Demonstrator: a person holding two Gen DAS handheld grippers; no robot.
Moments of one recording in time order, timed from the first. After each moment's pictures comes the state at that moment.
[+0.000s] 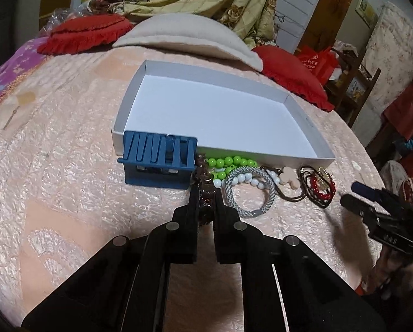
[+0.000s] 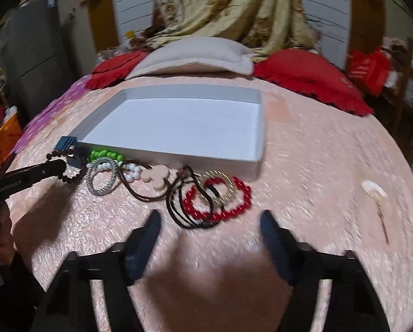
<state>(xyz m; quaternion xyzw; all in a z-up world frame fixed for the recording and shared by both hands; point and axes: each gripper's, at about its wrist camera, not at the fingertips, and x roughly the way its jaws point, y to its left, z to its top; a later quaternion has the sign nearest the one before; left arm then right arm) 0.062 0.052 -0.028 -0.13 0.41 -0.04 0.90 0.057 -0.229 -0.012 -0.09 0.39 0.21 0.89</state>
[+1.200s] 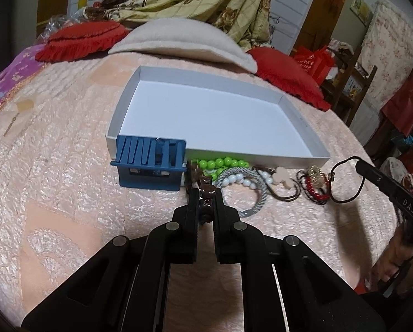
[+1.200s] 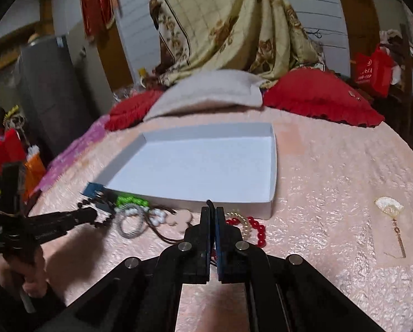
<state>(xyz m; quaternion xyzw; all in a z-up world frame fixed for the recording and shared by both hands) 0.053 0.044 -0.019 -0.12 0.39 -0.05 0.91 0.050 -0.239 0.019 0.01 0.32 0.25 0.92</state>
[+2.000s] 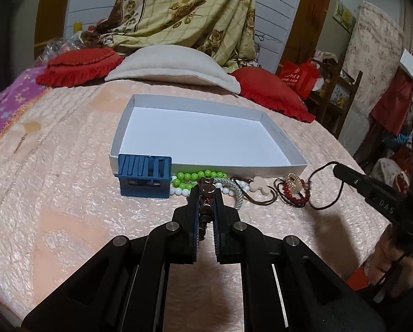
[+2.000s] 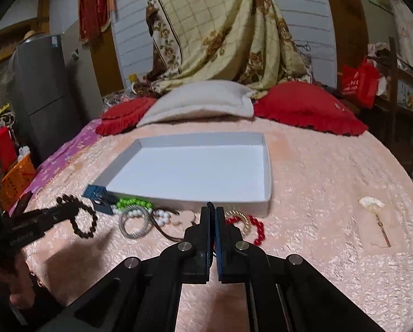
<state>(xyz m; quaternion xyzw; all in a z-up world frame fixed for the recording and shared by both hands) 0.023 0.033 0.008 -0.11 0.34 -0.06 0.93 0.027 -0.223 0.028 0.00 0.30 0.20 0.93</state>
